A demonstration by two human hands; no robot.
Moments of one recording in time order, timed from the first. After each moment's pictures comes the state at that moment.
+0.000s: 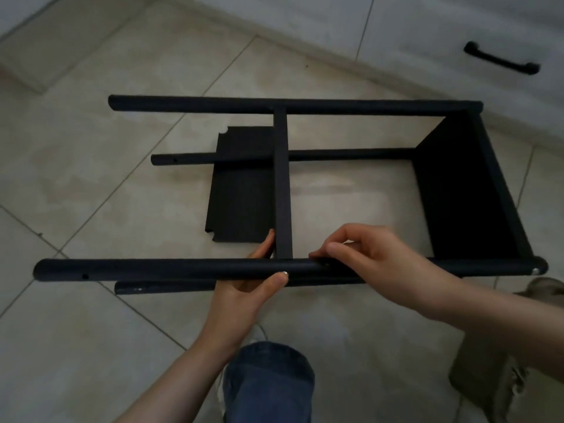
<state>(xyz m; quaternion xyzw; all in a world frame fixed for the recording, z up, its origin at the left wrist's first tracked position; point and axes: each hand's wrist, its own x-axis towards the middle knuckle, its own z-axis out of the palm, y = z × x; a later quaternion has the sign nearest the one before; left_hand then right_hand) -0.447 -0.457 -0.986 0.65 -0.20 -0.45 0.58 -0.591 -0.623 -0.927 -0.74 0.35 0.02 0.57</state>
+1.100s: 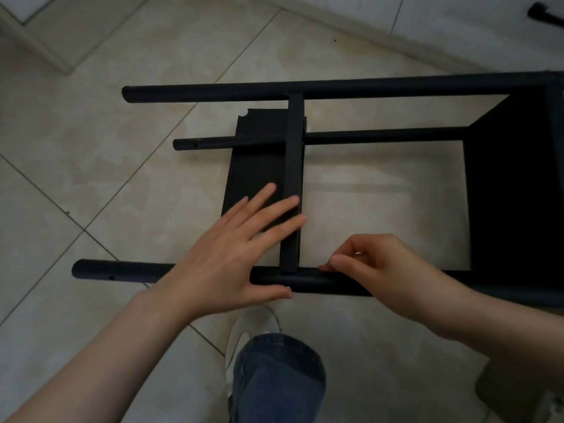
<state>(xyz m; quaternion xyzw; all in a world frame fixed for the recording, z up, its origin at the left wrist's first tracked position) -0.383 -0.470 -0.948 0.69 -0.71 -0.14 0.06 -0.586 -0.612 -0.947 -0.71 0.39 0.11 0.58</state>
